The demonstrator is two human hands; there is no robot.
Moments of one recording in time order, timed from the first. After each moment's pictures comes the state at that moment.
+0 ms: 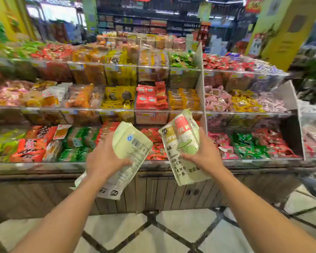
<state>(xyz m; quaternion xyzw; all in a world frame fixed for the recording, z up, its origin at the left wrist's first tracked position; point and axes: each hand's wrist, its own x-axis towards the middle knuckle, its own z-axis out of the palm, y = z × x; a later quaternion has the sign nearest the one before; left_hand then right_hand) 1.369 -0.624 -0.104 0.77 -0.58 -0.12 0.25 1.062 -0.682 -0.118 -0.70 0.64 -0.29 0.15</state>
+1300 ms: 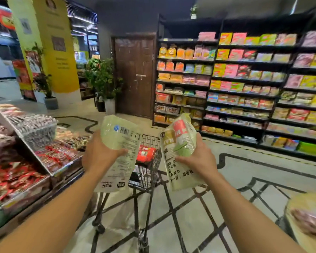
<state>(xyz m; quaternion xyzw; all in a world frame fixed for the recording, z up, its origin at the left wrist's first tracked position) 0.296 -0.473 -0.030 0.37 -0.80 -0.32 0.34 0.127 -0.231 -0.045 -0.19 0.91 -0.36 -0.09</state>
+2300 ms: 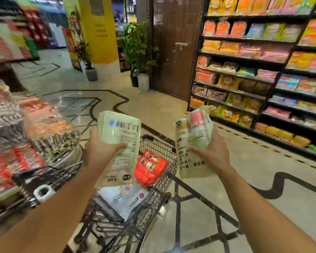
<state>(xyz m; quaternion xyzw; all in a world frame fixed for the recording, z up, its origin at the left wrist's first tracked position) -0.251 -0.655 -0.093 0.52 -0.68 -0.37 0.36 -0.512 -0.453 -0.120 -0.26 0.88 -0.39 0.01</state>
